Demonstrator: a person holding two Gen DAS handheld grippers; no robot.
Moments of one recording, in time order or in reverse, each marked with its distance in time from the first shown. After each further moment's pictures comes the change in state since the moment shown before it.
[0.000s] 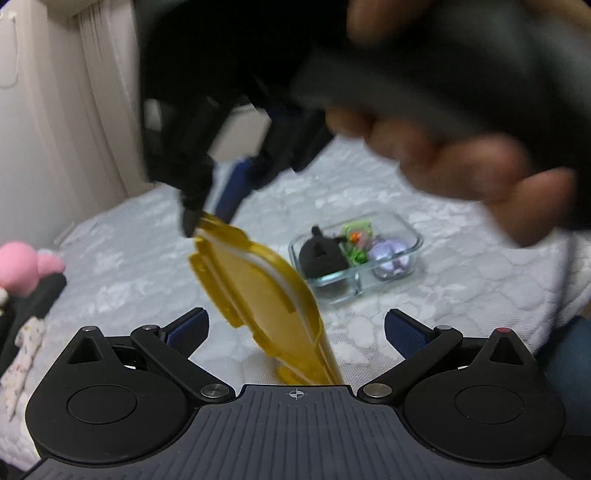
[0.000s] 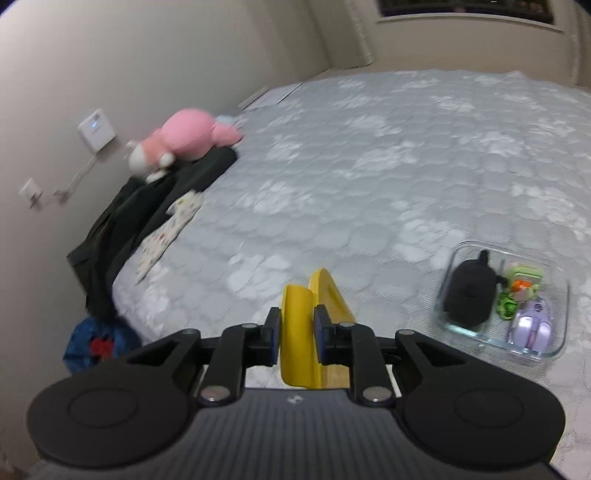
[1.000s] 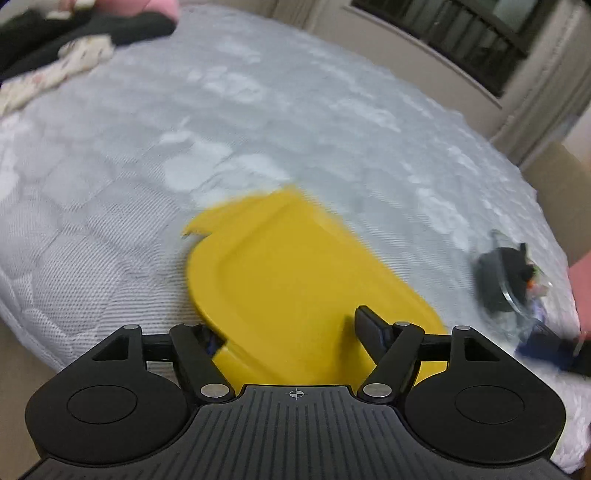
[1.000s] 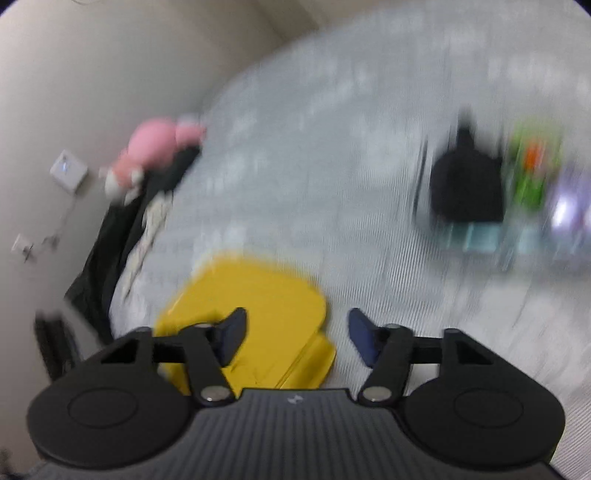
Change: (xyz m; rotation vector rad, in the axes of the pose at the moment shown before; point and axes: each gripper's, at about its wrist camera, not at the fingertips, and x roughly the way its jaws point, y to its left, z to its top) left arm 0.106 0.228 -0.118 -0.831 0.294 -0.012; right arm 0.107 -0.112 -0.082 0.362 0.080 0.157
